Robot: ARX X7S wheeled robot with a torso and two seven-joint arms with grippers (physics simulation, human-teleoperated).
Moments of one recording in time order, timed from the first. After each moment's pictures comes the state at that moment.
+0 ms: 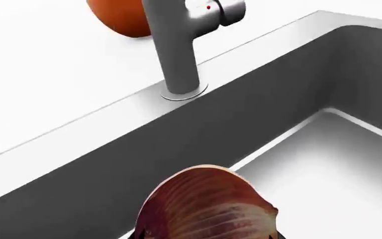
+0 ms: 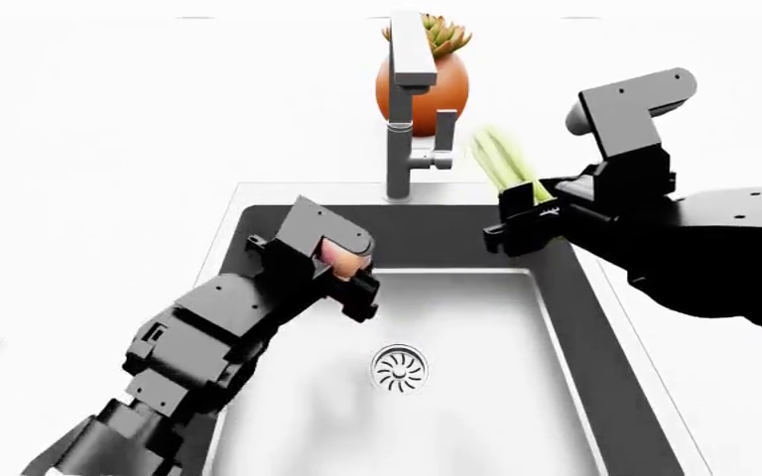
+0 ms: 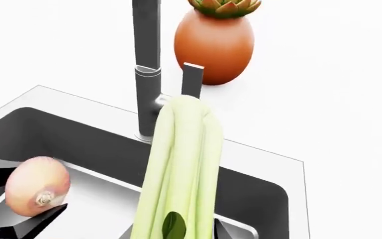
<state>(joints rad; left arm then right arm) -0.92 -0.23 0.65 -0.44 -0.42 -0.58 0.13 1.21 0.70 -0.61 -0.08 1.39 1.09 0.51</state>
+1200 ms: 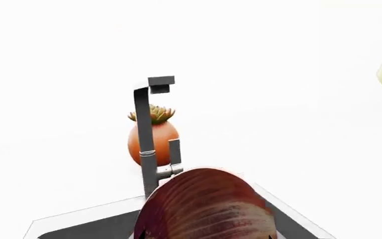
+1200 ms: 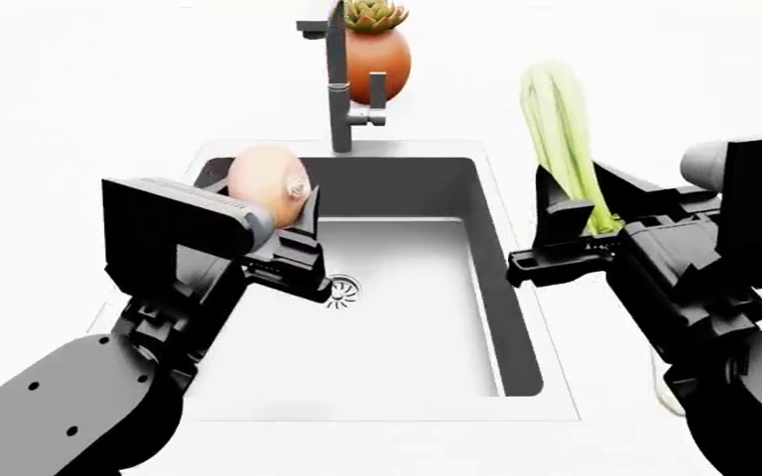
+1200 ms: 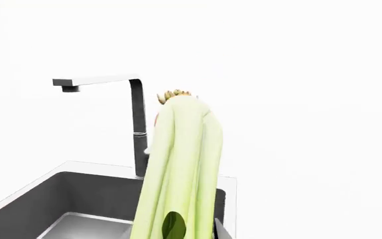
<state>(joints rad) -0.59 -0.45 0.24 0.63 -0.74 -0.81 -0.32 0.76 0.85 -0.31 -0.68 1.41 0.70 0.79</state>
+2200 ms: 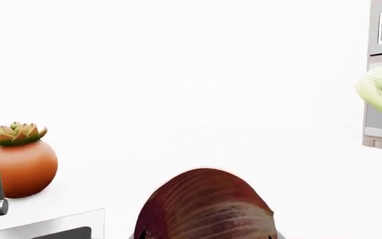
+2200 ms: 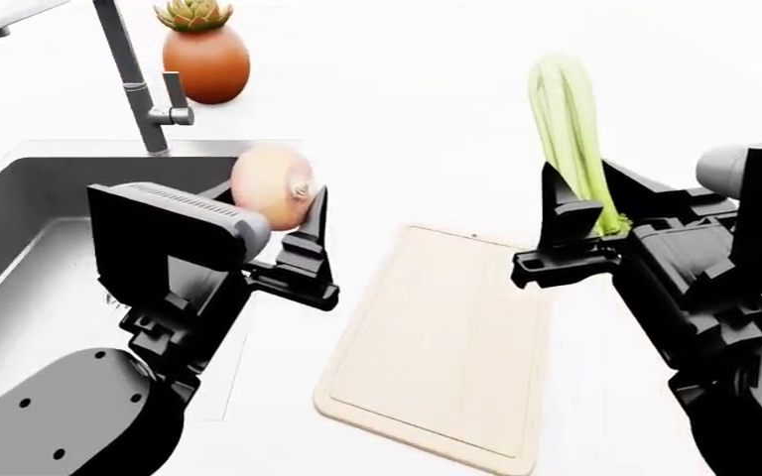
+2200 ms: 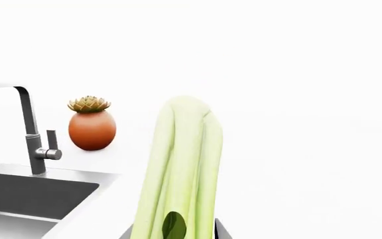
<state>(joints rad) -0.57 -0.45 0.23 0.69 -0.80 -0.79 -0.35 0.73 0.86 -0.29 -0.71 1.39 0.66 0.78</state>
